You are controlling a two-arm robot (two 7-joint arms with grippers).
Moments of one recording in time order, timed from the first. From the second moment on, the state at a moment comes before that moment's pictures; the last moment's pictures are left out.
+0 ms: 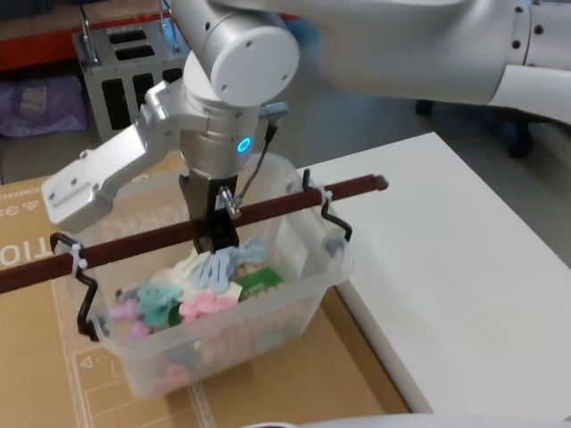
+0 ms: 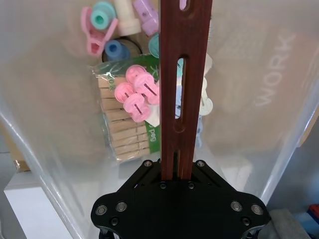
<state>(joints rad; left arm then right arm) -1.47 0.98 1.56 -0.90 0.05 0.15 -1.47 1.41 0.57 -1.49 -1.60 -0.33 -0.57 1.37</state>
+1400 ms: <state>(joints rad) -1.47 0.98 1.56 -0.90 0.05 0.15 -1.47 1.38 0.47 -1.58 -1.47 -0.37 -0.45 1.31</state>
